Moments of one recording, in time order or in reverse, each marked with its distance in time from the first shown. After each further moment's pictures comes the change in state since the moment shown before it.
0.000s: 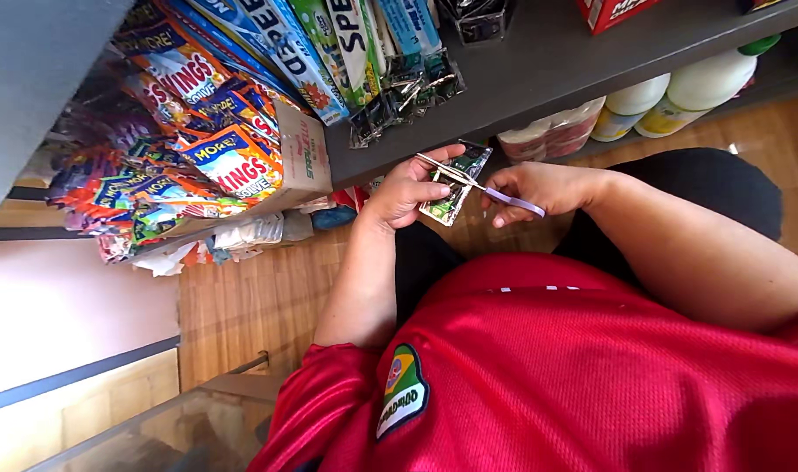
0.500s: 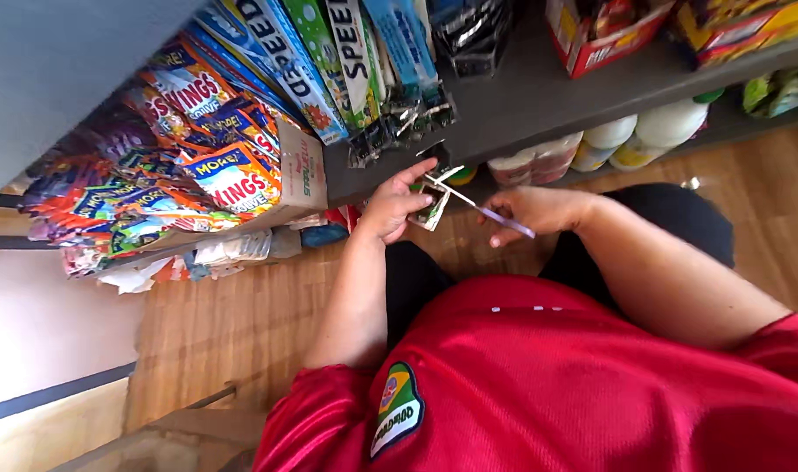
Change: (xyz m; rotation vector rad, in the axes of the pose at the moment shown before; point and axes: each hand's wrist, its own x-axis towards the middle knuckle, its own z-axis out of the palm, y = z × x) left_hand 0.000 0.001 -0.004 0.185 0.279 0.022; right_hand -0.005 0.002 -0.005 -0.117 0.047 0.068
